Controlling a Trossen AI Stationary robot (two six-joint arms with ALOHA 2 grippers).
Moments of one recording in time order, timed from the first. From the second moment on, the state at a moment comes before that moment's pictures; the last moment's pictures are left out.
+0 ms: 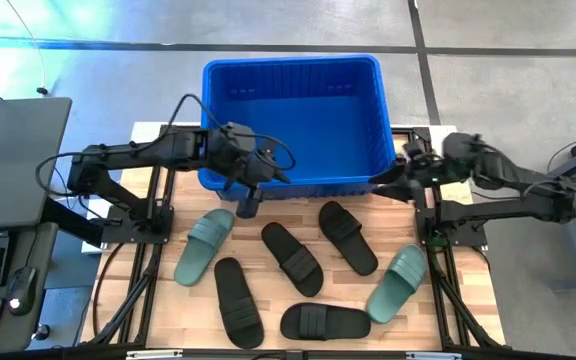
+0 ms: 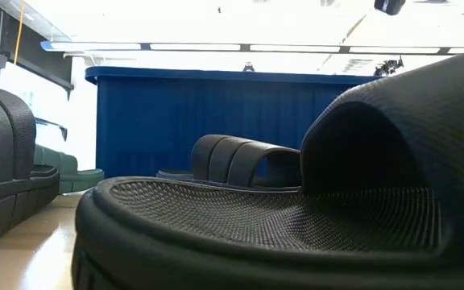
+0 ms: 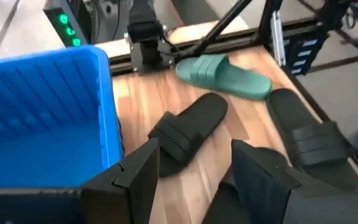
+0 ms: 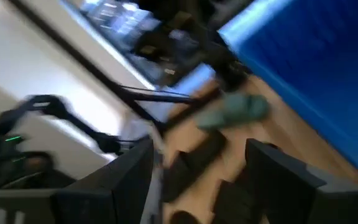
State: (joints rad) left arm 0.20 1.46 1.54 -0.68 0.21 0.25; right arm -0.15 0.71 0.95 -0.47 -0.27 0.64
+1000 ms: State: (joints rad) left arm -0.27 1.42 1.95 -1.22 -0.60 0.05; right arm 0.65 1.21 1.20 -0.96 0.23 0.87
